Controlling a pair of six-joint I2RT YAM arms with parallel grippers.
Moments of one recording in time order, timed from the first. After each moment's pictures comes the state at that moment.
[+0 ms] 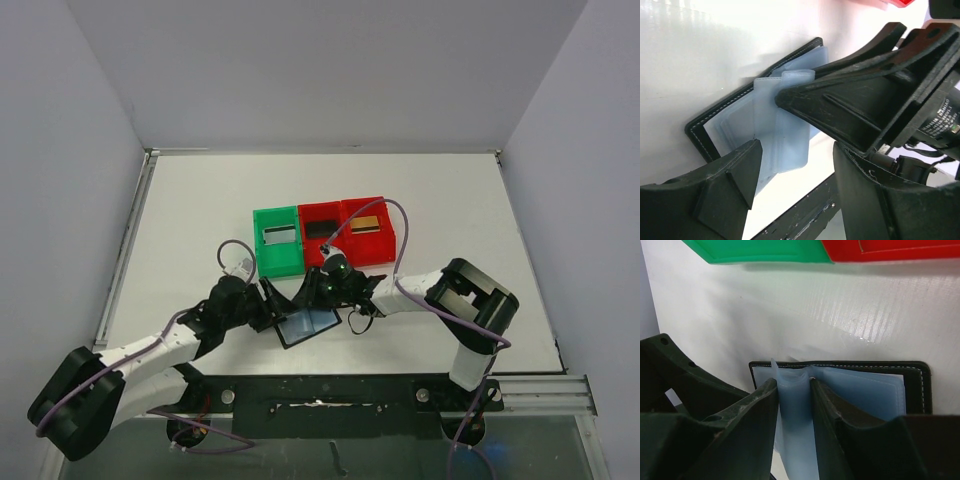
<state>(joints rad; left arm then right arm) -0.63 1.03 0.23 0.20 0.23 -1.14 0.90 1.76 0.77 0.28 -0.15 0.96</state>
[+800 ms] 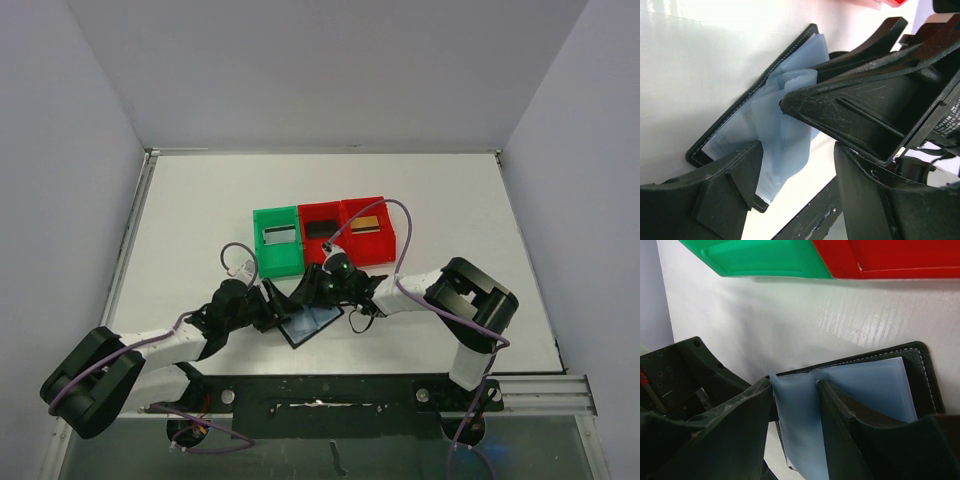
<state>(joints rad) -0.63 1.16 0.19 0.38 0.22 -1.14 0.88 1.76 0.76 0.33 -0.16 0.99</state>
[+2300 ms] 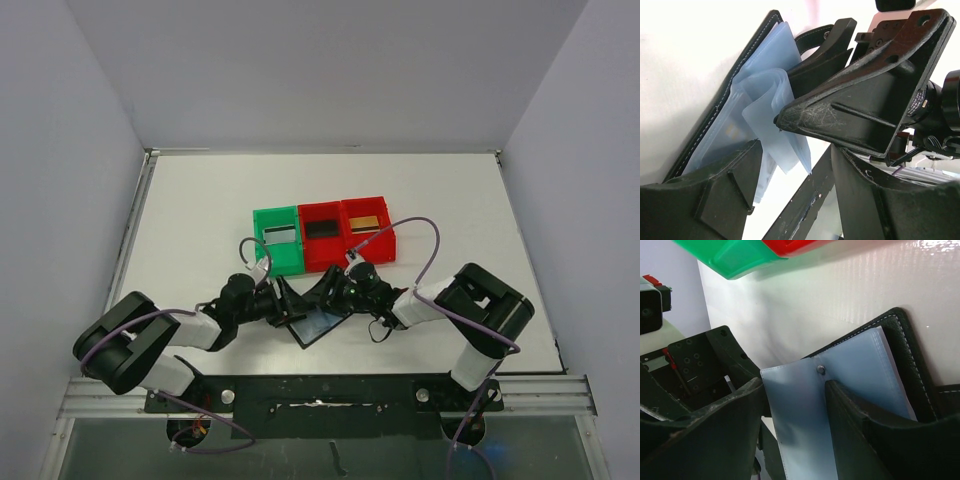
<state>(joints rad) -0.64 1.42 0.21 0.76 0.41 -1.17 0.81 1.68 0.52 0.61 -0.23 1.16</state>
